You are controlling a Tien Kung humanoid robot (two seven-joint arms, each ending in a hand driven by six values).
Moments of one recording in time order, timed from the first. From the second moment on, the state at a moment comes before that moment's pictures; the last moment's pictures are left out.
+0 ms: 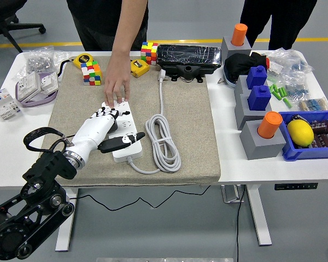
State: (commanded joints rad) left arm -0.26 0.27 -0.93 -1.48 2.05 0.16 0.28; right arm 0.15 -0.15 2.03 0.18 -1.33 -0.05 -0.14
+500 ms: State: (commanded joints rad) left arm -0.38 0.28 -0.96 -1.43 2.18 0.02 0.28; right arm 0.16 -0.15 2.02 0.18 -1.33 -0.06 -0.14
